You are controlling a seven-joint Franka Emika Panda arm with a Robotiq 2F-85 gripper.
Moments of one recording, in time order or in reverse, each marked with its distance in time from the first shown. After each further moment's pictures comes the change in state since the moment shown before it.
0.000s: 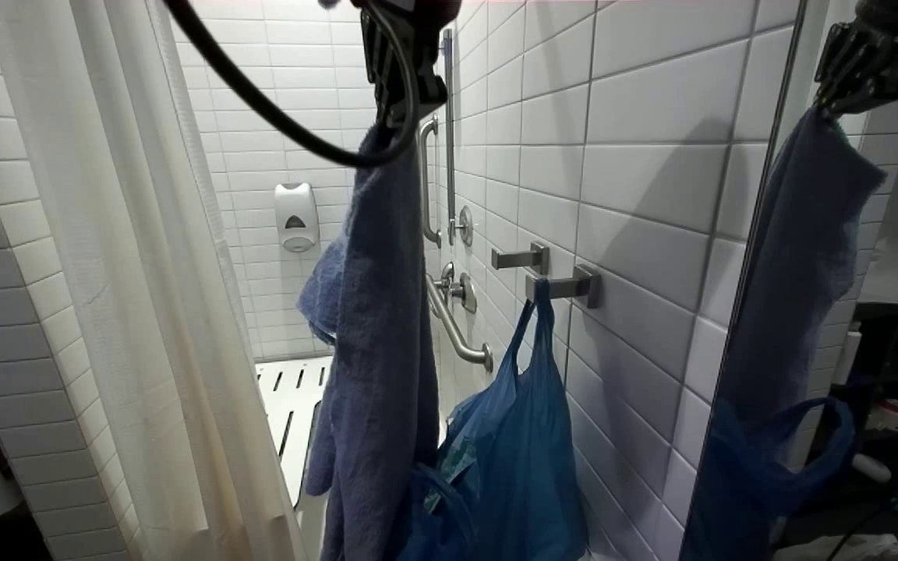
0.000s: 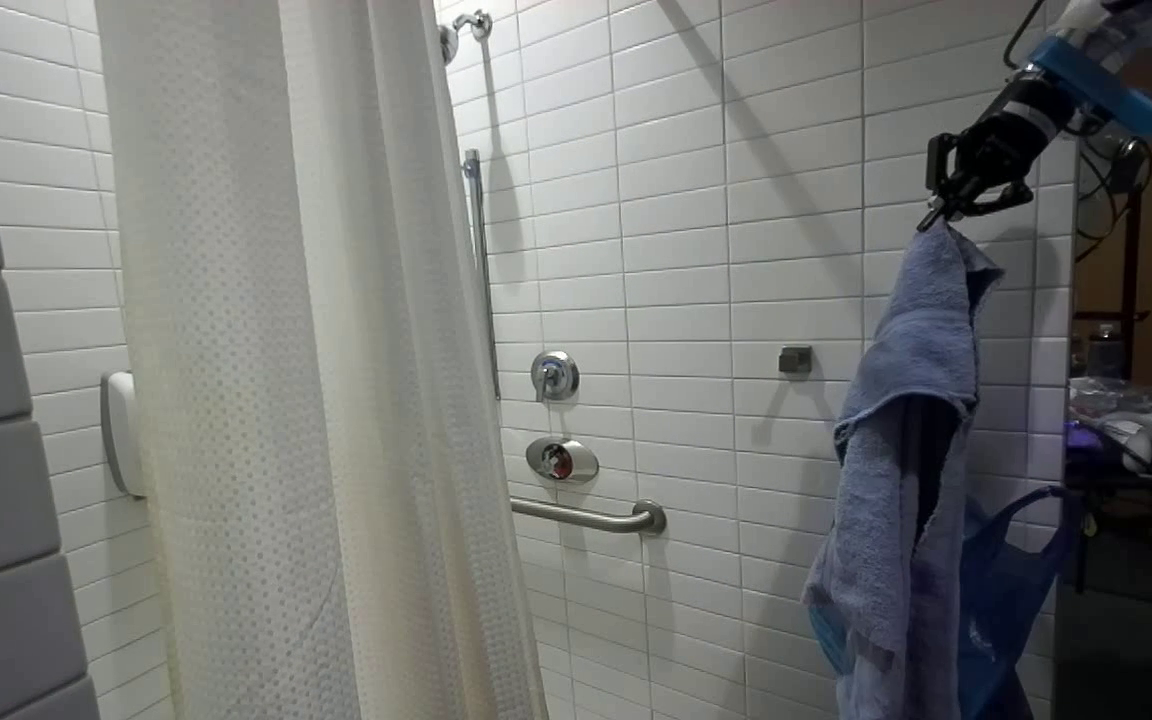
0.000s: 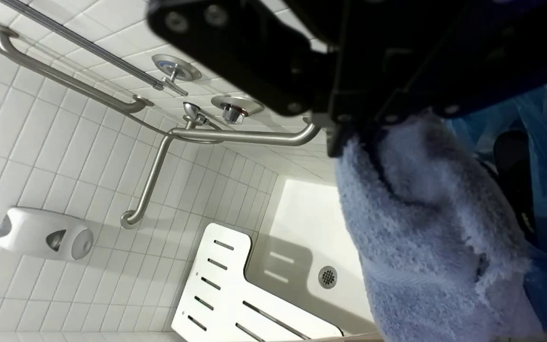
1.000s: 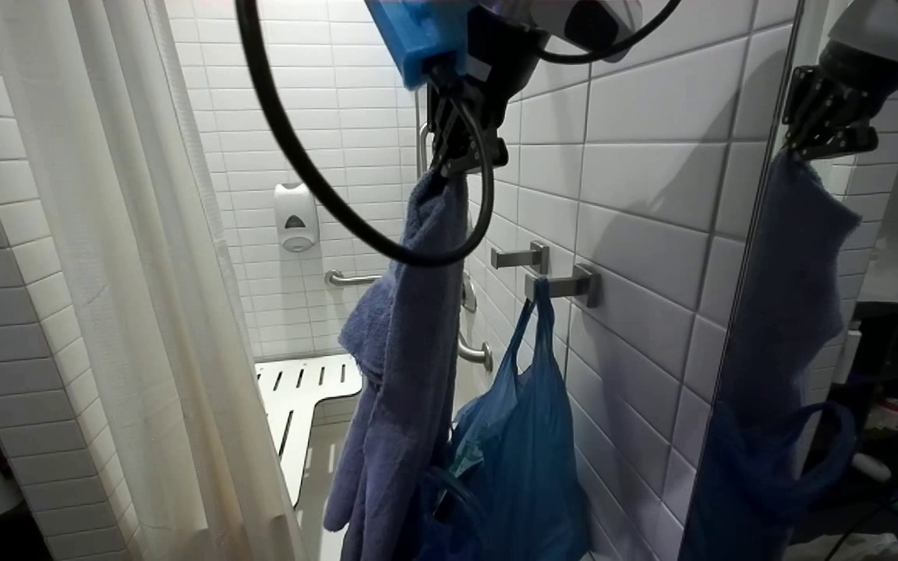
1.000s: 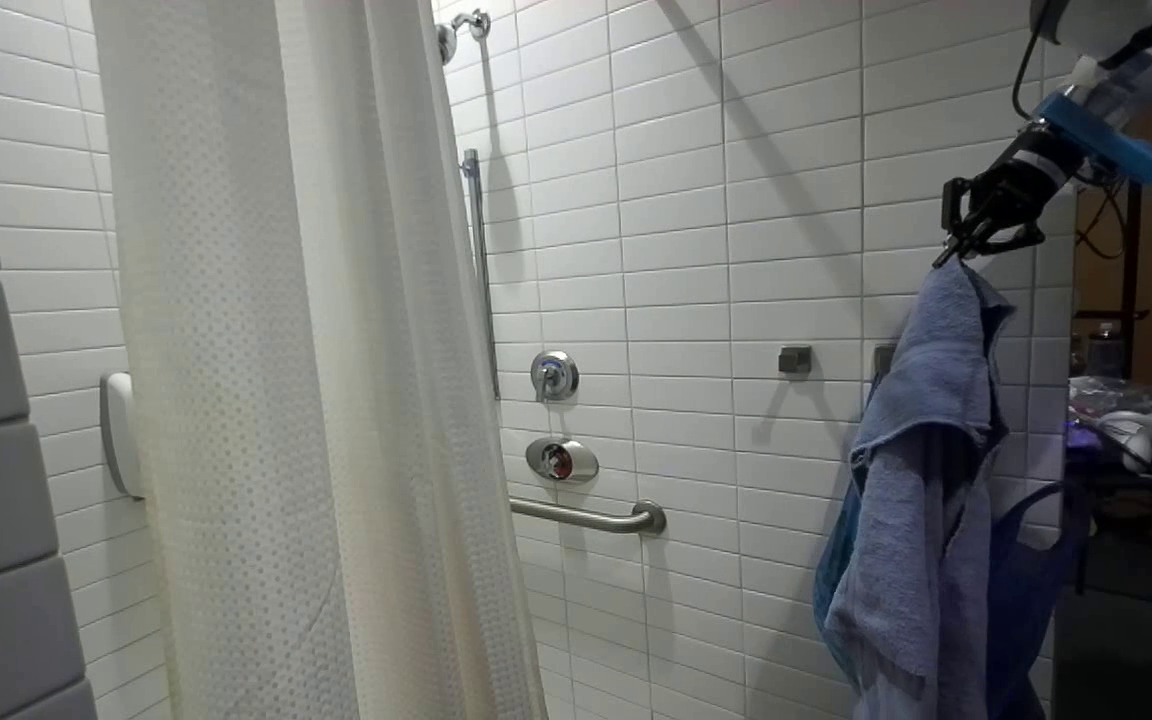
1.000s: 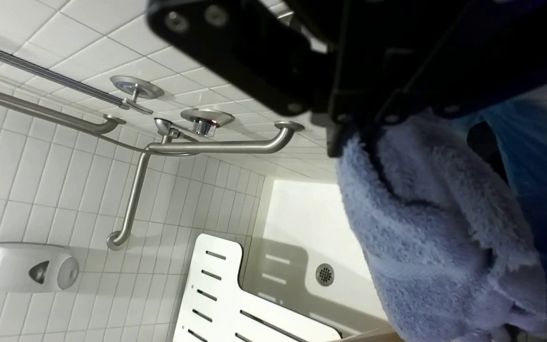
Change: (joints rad) arm -0.055 0.179 -0.076 0.052 0.102 -0.016 -0.092
